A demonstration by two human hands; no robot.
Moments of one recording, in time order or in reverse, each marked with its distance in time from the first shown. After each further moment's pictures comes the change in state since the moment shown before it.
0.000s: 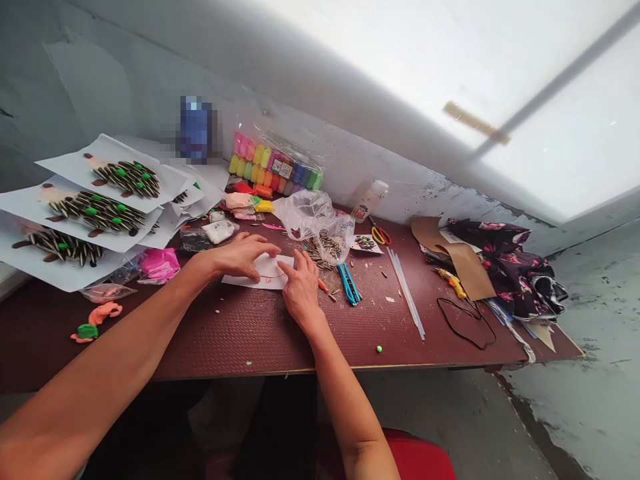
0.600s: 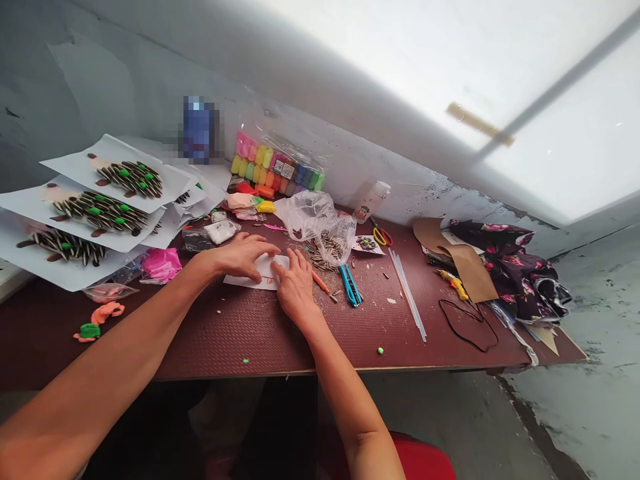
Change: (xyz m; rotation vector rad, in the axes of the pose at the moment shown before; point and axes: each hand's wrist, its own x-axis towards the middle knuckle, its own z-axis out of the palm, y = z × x) left_hand -0.003 0.002 -0.004 0.024 -0.011 -0.032; right_hand 0.009 -0.012 -0.005 -0.047 -0.103 -0.069
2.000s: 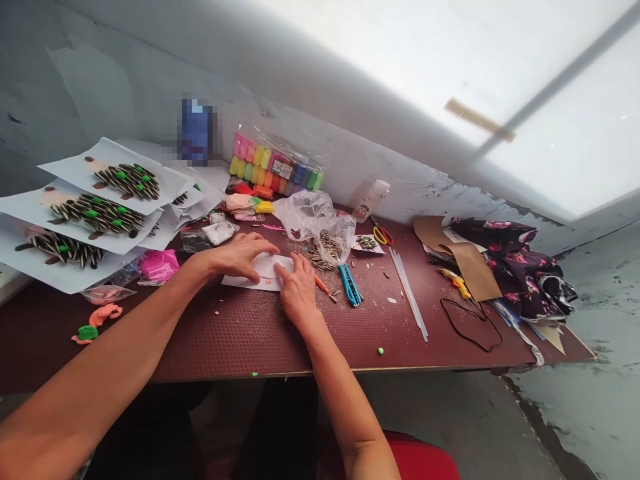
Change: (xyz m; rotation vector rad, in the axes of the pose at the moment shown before) left_hand -0.001 -0.003 0.000 -0.063 0.047 0.003; right_hand -0.007 0.017 0.019 0.057 0.139 -0.020
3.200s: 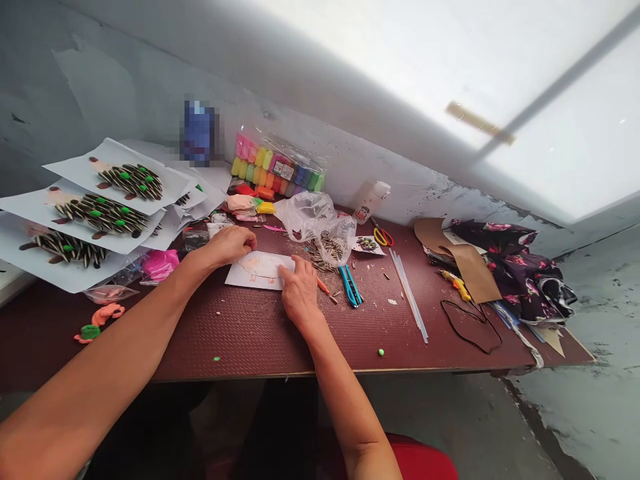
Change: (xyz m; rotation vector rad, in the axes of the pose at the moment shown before) left_hand 0.014 -0.039 0.008 0.049 0.265 -0.240; right_hand 0.000 -0.006 -0.011 -0.052 -0.011 0.029
